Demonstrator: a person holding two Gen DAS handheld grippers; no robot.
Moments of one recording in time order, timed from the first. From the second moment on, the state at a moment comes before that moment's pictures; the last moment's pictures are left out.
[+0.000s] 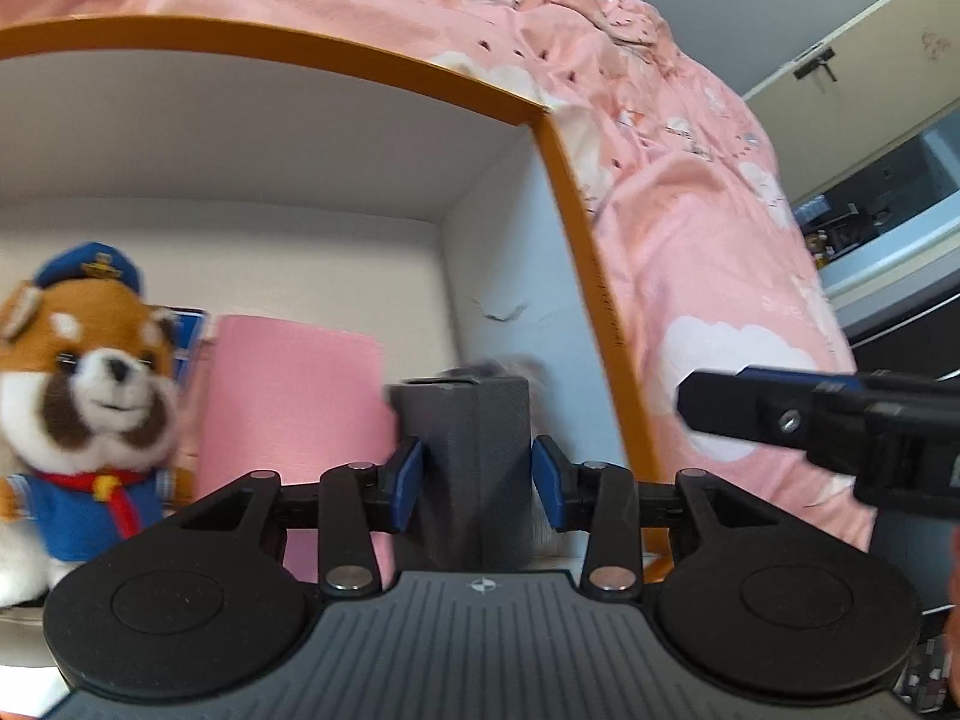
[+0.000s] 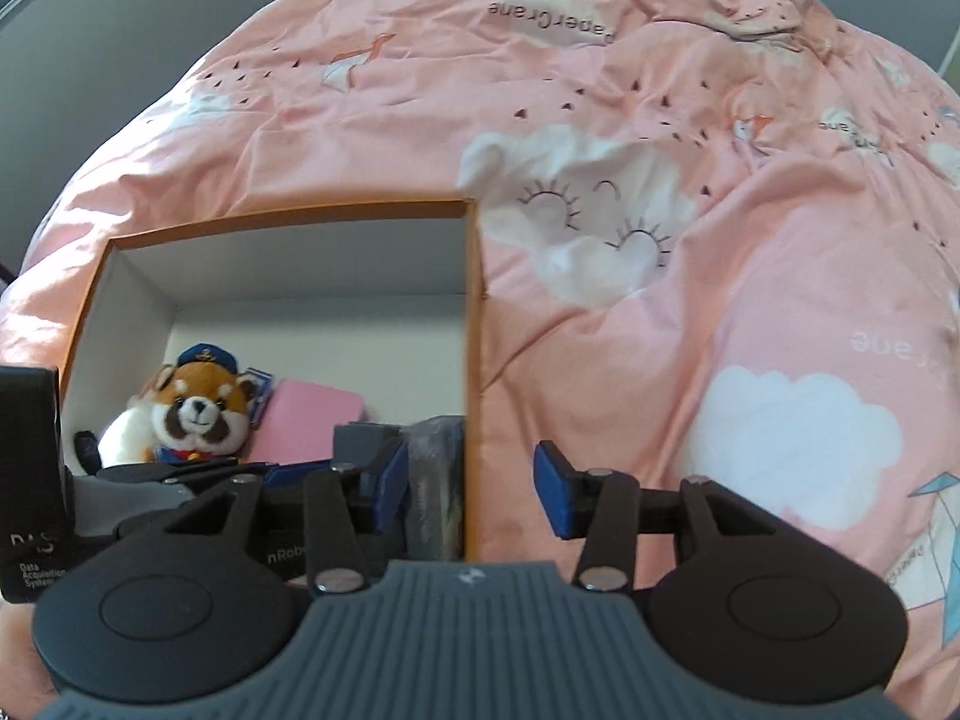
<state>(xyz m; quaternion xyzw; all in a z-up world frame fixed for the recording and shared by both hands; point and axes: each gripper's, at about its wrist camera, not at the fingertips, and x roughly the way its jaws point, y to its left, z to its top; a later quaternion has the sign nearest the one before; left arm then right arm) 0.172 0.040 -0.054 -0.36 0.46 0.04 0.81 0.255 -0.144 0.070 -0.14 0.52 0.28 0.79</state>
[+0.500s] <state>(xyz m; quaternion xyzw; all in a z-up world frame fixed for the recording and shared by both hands) 0.173 0.046 -0.063 -0.35 0.46 0.01 0.81 0.251 -0.168 0.047 -0.10 0.54 0.28 0.79</state>
